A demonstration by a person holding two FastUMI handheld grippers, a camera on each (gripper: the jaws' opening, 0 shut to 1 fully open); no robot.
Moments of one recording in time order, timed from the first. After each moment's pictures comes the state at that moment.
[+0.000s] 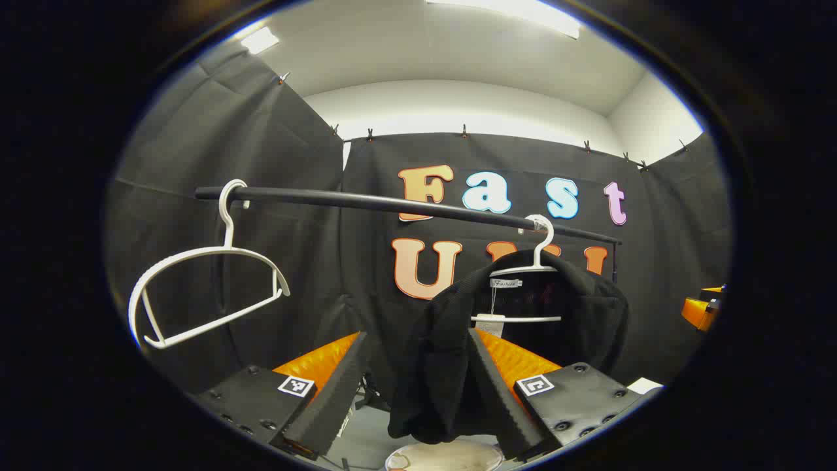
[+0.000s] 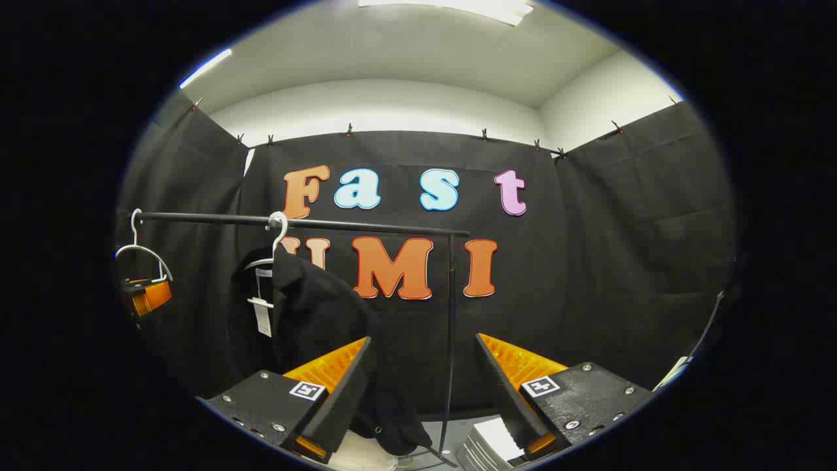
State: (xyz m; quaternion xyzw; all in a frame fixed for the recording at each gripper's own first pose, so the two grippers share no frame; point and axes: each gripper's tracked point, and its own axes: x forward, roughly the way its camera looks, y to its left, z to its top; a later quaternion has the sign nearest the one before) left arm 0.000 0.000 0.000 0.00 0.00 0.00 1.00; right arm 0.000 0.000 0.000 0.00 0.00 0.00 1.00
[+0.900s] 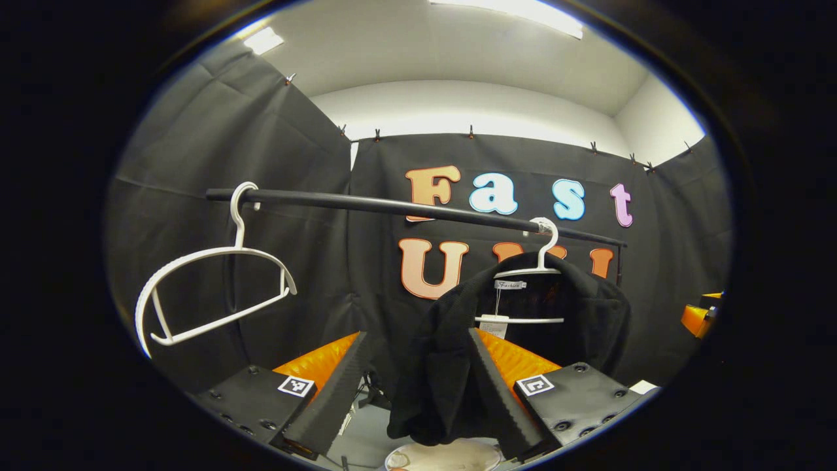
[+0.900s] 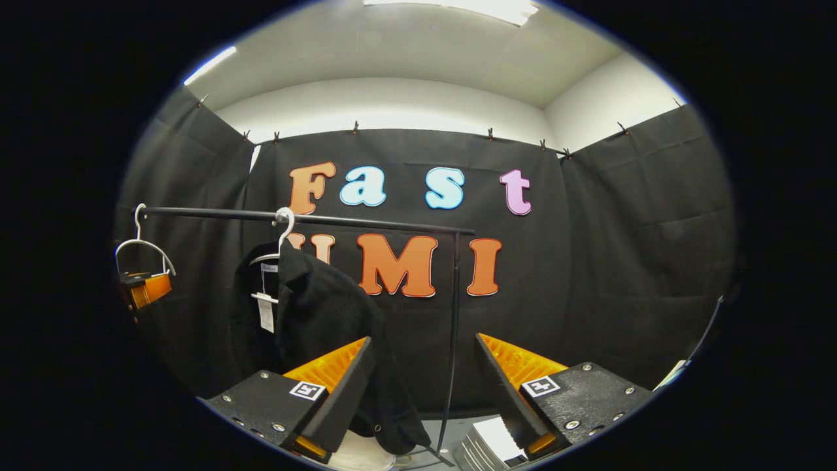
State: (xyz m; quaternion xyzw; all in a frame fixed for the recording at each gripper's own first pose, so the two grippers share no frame) left arm -0.009 0.006 0.002 0.00 0.00 0.02 1.00; right arm -0.005 0.001 -0.002 -0.01 0.00 0.01 1.00
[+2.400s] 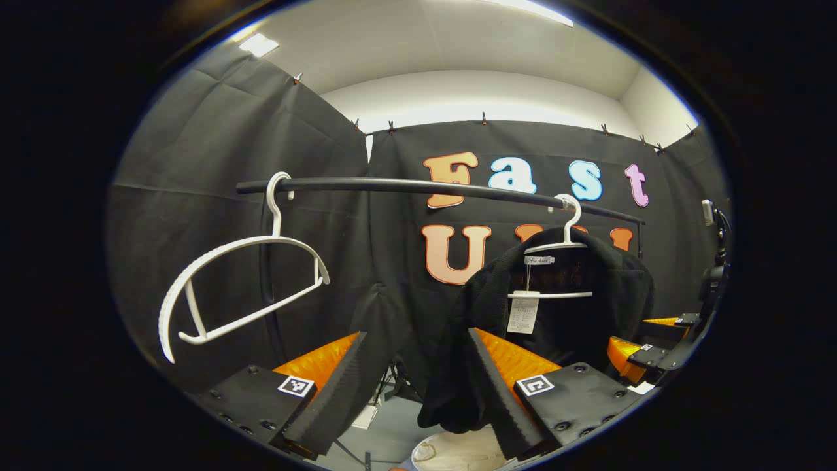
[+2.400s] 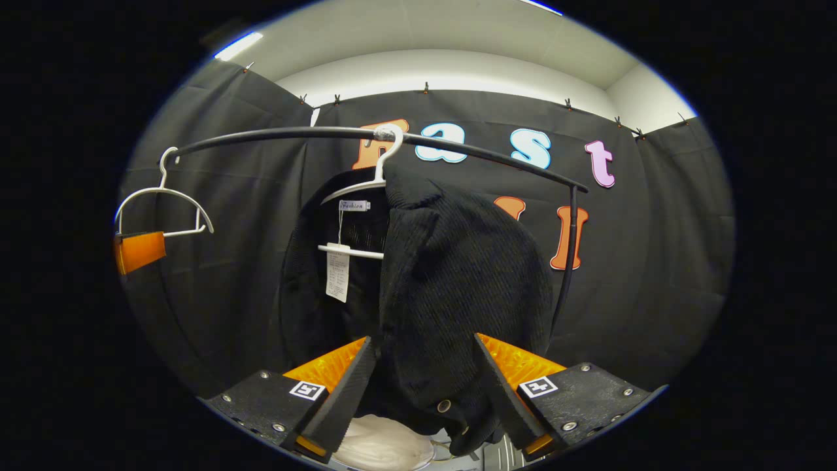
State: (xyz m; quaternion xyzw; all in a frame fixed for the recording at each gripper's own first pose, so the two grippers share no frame) left arm -0.022 0.043 -0.023 0.03 0.03 0.06 1.00; right arm 0.063 0.177 -0.098 -0.04 0.08 0.13 0.99
